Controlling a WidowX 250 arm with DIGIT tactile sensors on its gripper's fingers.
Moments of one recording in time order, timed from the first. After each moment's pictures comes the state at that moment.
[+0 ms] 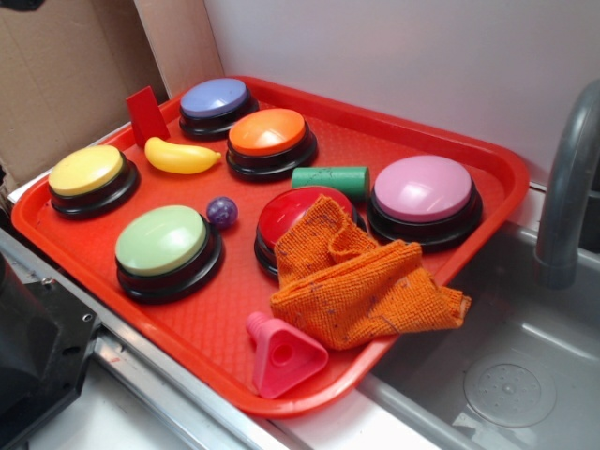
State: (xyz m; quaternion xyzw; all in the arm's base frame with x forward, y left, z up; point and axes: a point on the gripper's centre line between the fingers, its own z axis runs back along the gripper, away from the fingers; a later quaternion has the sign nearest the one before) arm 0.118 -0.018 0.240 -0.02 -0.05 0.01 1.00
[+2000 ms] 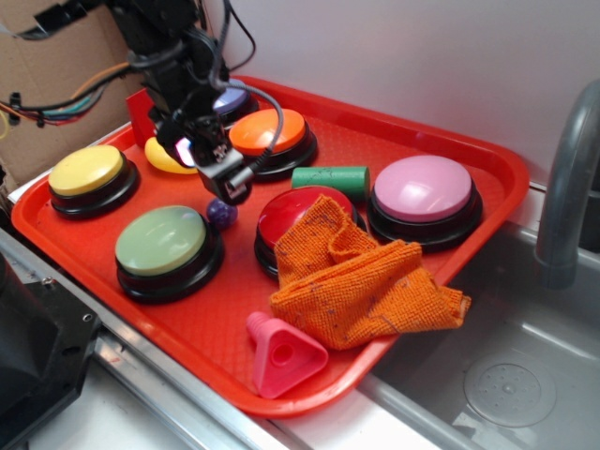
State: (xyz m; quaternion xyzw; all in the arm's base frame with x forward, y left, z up) arm 0.220 0.003 0.051 -0.02 -0.07 -0.05 1.00
